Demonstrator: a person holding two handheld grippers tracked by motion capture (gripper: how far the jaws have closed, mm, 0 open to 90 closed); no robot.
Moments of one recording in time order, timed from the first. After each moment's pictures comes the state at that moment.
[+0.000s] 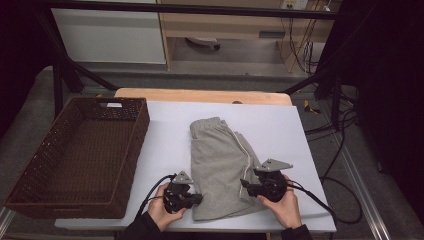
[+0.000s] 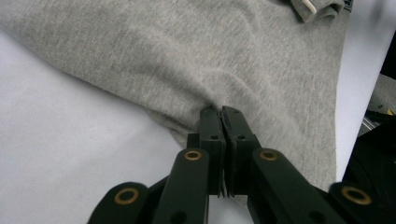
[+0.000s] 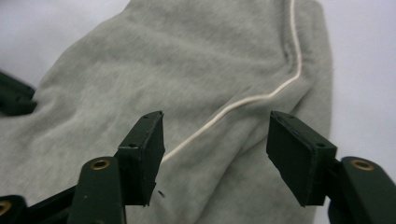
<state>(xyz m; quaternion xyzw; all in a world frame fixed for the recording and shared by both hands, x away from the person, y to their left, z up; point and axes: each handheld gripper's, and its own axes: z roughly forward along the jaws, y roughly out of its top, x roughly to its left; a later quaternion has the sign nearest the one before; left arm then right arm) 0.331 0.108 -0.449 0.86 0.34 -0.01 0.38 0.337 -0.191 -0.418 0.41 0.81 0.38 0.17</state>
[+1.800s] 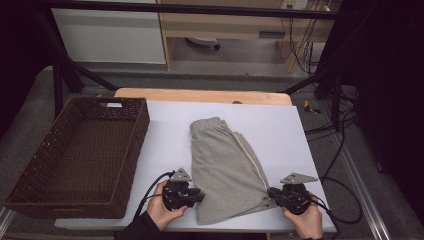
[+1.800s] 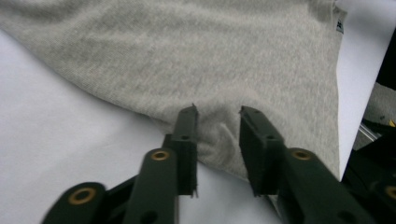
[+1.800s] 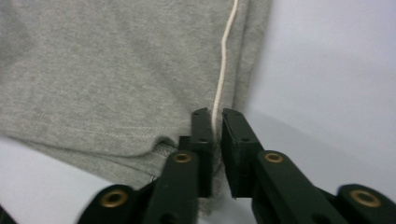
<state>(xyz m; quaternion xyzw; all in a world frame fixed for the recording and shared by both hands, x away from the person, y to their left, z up) 0.334 0.110 -0.439 0.85 0.35 0.00 0.40 0.309 -0.252 -0.431 0.47 0.80 0.33 0.15</state>
